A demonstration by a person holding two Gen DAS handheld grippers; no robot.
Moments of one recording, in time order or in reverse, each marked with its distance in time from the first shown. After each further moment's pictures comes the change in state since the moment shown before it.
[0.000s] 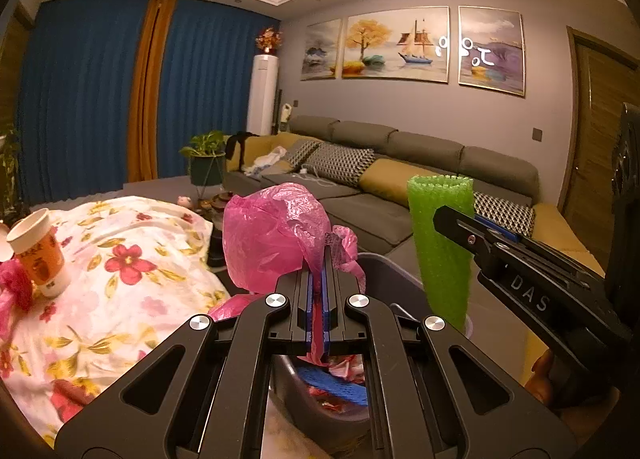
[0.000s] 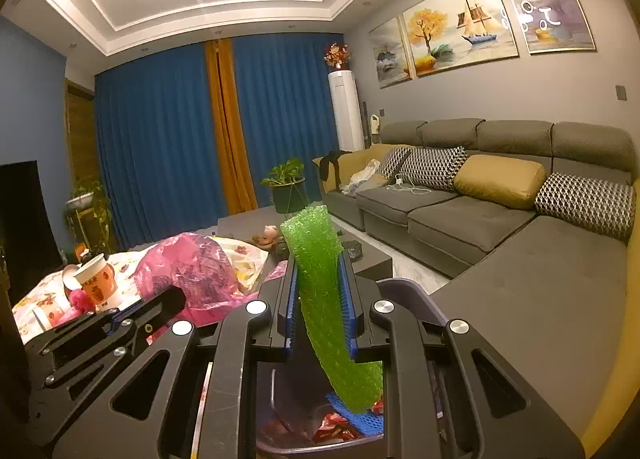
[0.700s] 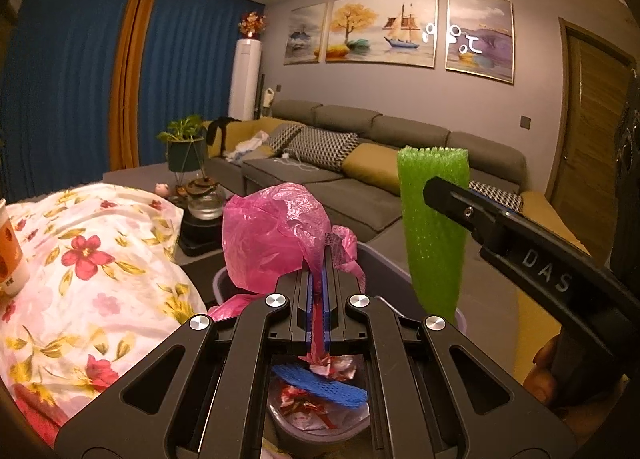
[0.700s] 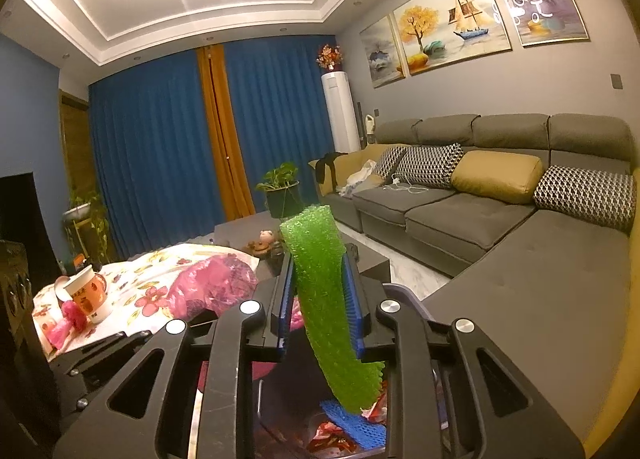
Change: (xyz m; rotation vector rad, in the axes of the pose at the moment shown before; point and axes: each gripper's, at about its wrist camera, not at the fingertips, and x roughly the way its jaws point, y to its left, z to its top) left arm 0.047 -0.001 -0.008 0.001 0.061 -0.067; right arm 0.004 0.002 0.003 0.036 -0.012 -0.004
